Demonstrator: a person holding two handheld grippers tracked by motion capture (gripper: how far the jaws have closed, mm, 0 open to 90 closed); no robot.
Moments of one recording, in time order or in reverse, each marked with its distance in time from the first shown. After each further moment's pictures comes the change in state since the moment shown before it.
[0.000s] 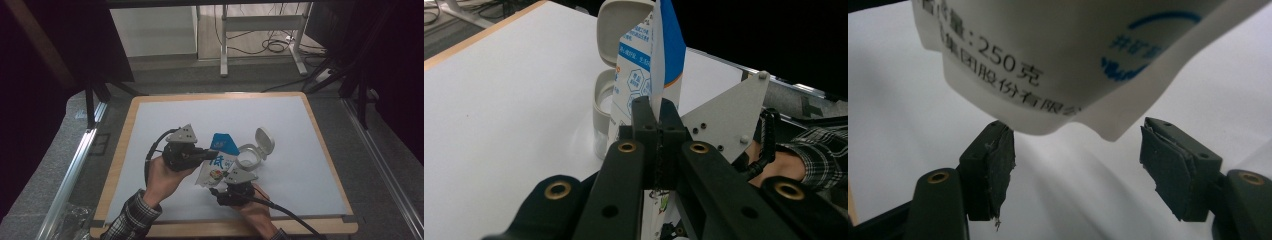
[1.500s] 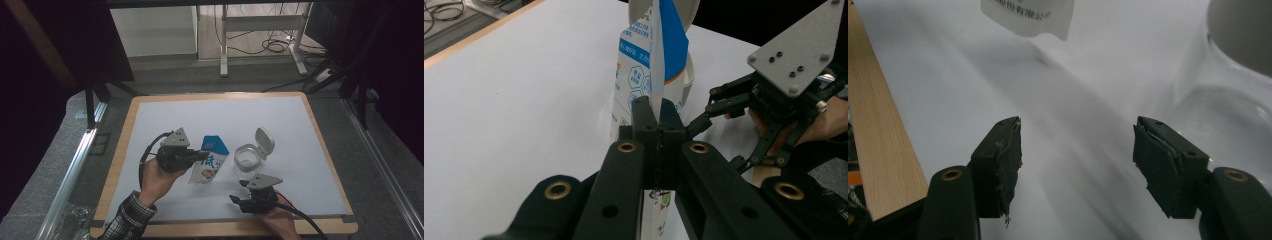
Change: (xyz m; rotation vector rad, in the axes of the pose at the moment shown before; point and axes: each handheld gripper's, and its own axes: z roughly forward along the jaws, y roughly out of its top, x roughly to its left) left arm 0.017 -0.026 0.000 0.025 0.063 0.015; right arm -0.025 -0.026 -0.050 0.083 0.067 0.015
